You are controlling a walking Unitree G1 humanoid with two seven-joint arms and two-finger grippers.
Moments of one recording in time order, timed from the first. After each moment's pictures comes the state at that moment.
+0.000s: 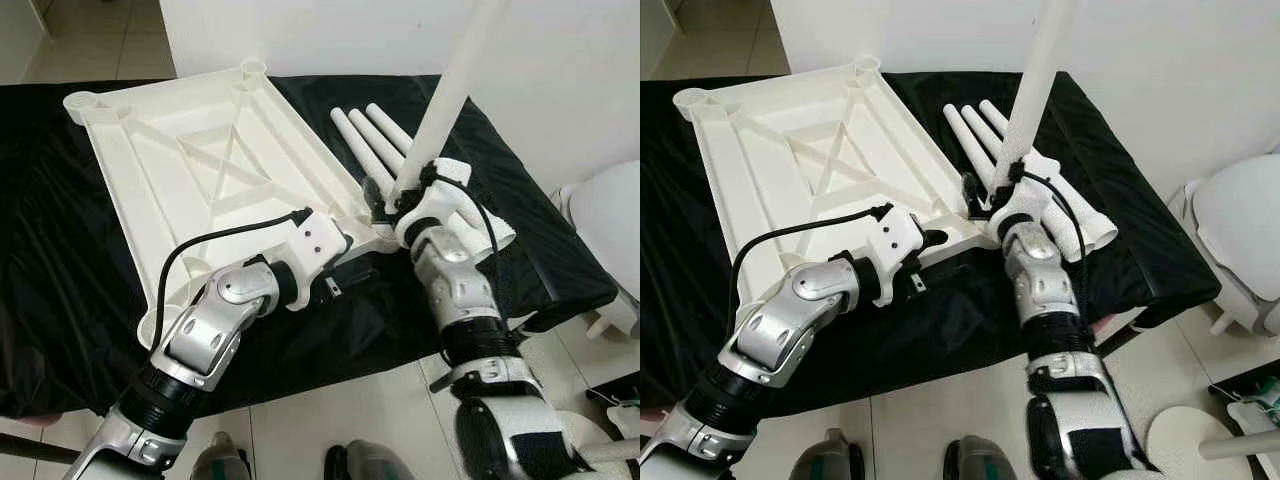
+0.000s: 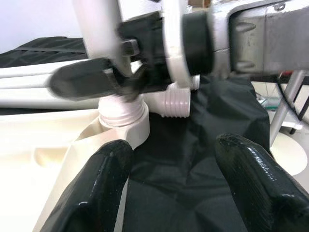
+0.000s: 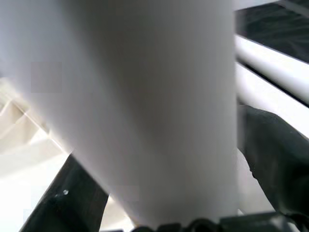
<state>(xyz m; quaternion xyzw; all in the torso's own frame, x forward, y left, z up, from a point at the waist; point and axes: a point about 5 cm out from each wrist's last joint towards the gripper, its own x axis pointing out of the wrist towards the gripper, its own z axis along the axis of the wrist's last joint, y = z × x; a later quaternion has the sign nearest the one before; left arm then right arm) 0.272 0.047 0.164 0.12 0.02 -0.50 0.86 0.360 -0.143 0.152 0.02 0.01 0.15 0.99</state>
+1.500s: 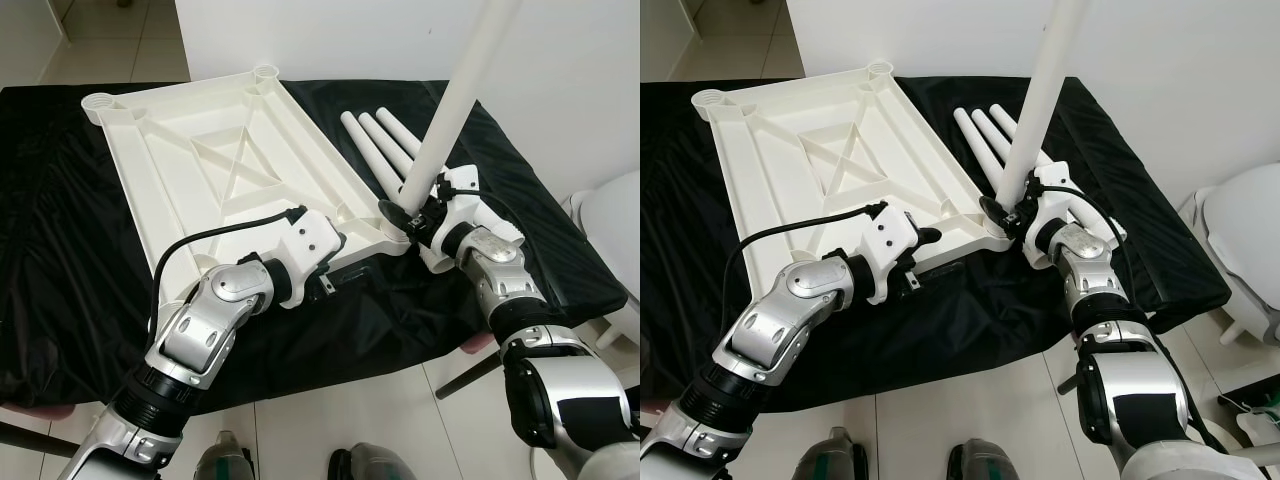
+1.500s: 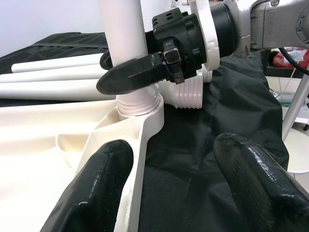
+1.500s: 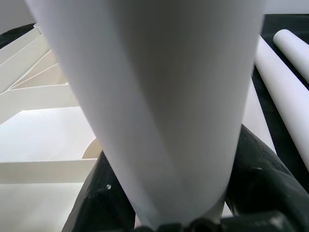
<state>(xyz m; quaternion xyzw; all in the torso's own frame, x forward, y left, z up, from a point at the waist) 0.274 0.053 0.164 0.13 0.03 -0.49 0.86 0.370 -0.172 0.141 -0.08 0.01 0.27 0.96</state>
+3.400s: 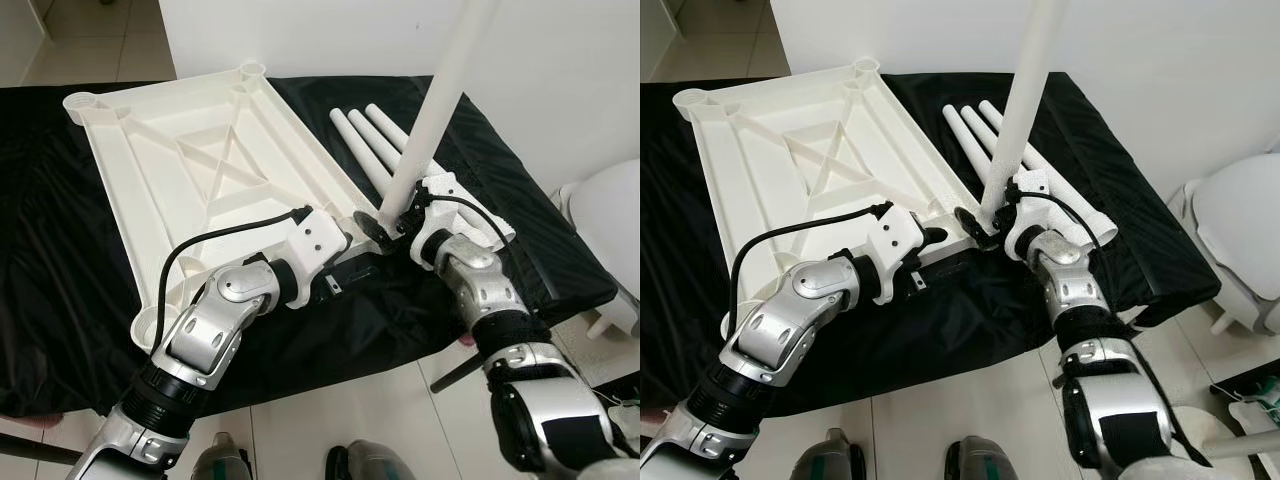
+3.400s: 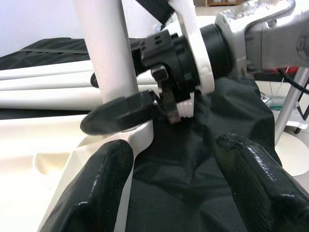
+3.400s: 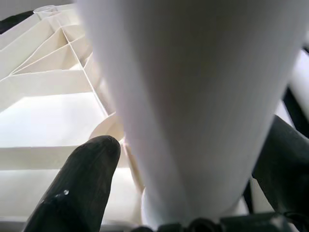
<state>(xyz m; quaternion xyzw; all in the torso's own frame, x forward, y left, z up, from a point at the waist) 0.273 0.047 0.166 0.12 0.02 -0.49 0.86 0.365 -0.153 0.141 -0.09 0.02 0.30 0.95</state>
